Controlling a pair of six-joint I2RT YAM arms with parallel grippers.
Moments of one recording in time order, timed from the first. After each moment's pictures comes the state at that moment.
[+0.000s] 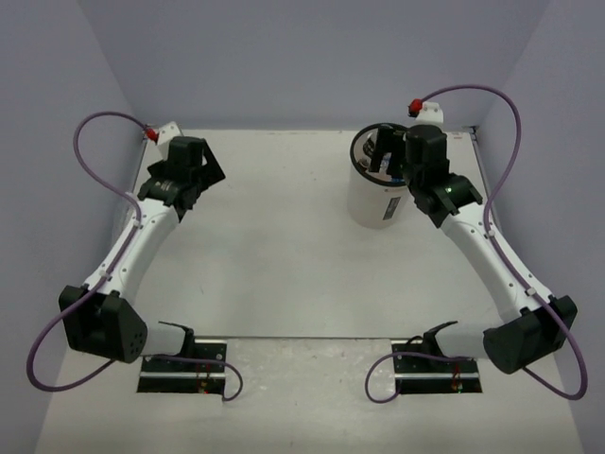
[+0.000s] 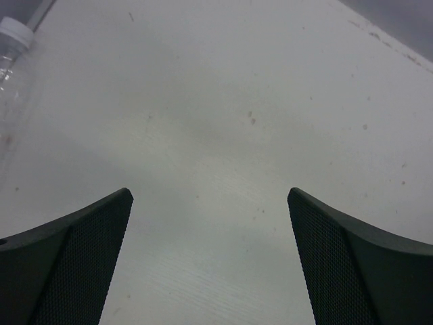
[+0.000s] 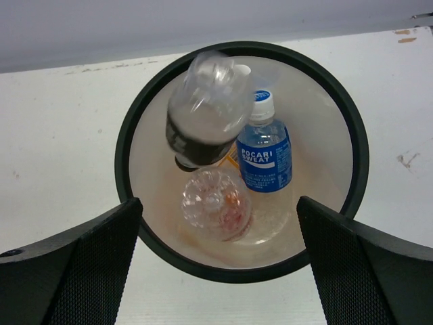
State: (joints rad) left arm -0.22 1.34 1.22 -0.57 -0.45 -0.58; right arm 0.40 1.31 1.35 -0.46 0.35 0.30
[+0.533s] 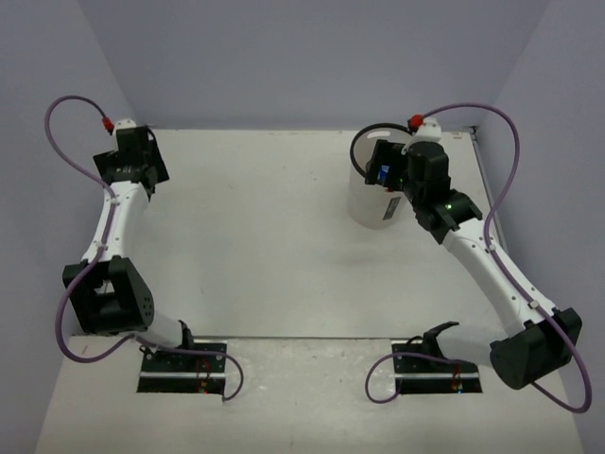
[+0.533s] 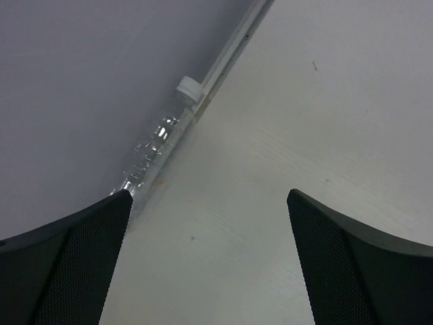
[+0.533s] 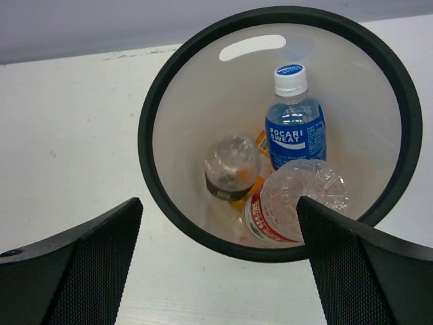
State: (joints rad) left arm 0.16 1.50 1.31 -0.51 -0.49 -0.14; right arm 0.40 1.22 1.19 -0.35 0.24 0.34
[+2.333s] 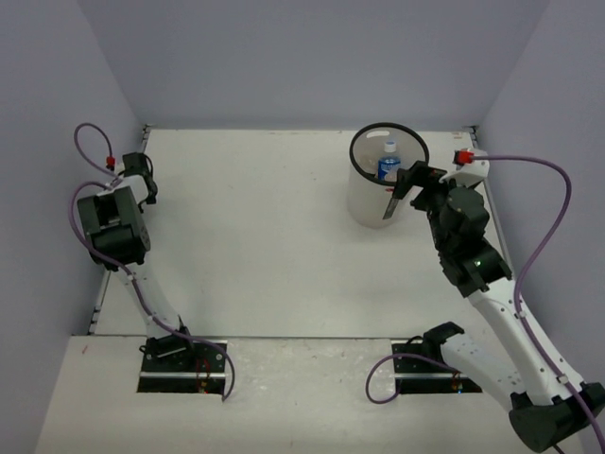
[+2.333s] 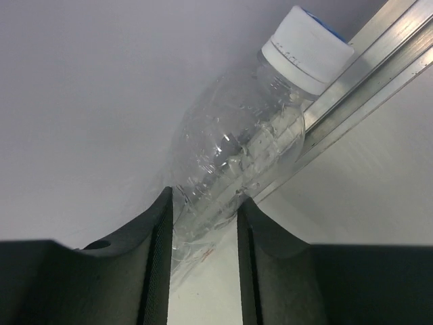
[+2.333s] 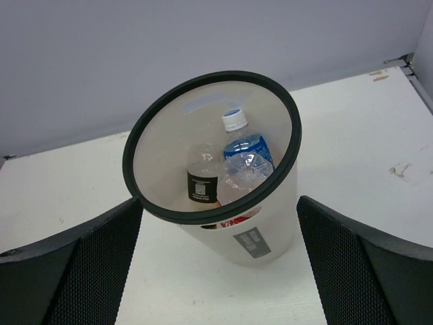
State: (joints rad) left arm 0.33 2.08 1.38 -0.37 -0.84 -0.01; right arm 0.40 0.84 0.91 -0.17 0.40 0.34
